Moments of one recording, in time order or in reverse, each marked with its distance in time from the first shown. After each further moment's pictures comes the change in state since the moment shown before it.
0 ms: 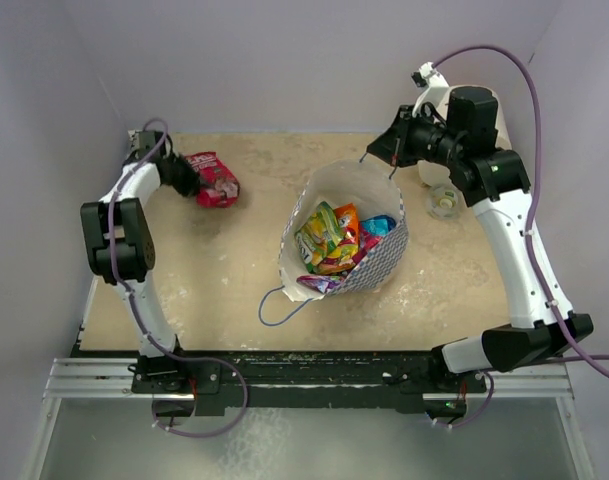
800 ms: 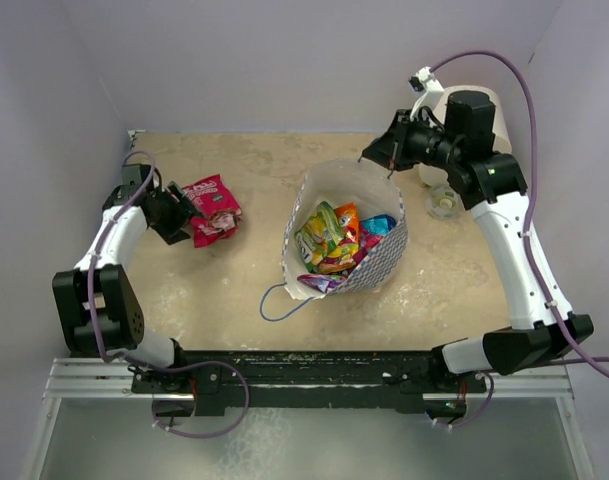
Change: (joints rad) left arm 0.027 -0.548 -0.602 -0.106 -0.206 0.052; right arm 0.000 -0.005 -0.043 0.046 -0.072 0.034
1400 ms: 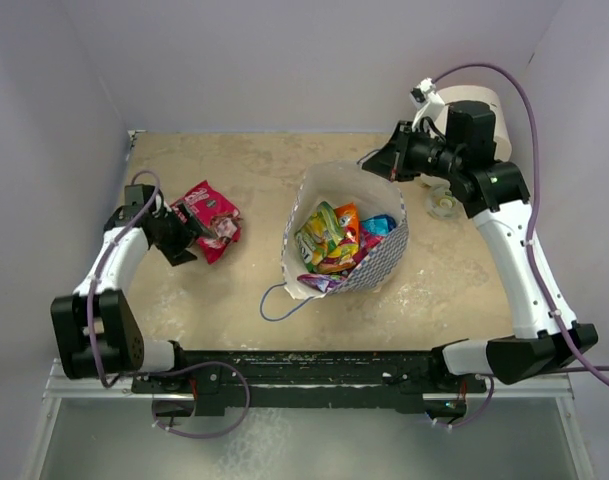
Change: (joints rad) left arm -0.001 -0.112 -0.202 0.027 0.118 0.043; right arm 0.000 -0.055 -0.062 -0.032 -0.020 0.068
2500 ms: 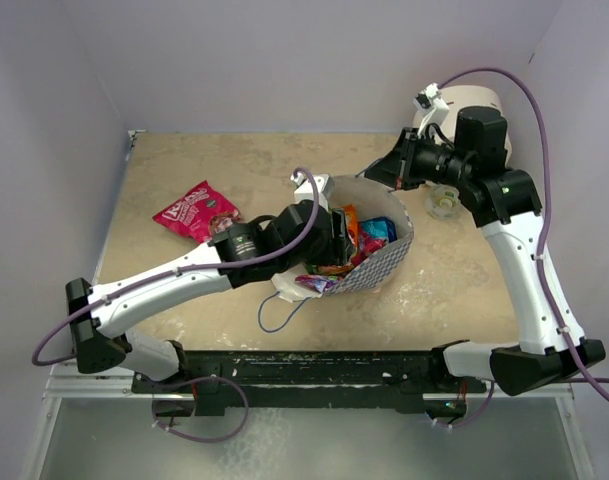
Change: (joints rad) left arm -1.279 -0.013 0.561 -0.039 -0.671 -0.179; right arm 0.000 -0.062 -0.015 -0.055 -0.065 -0.012
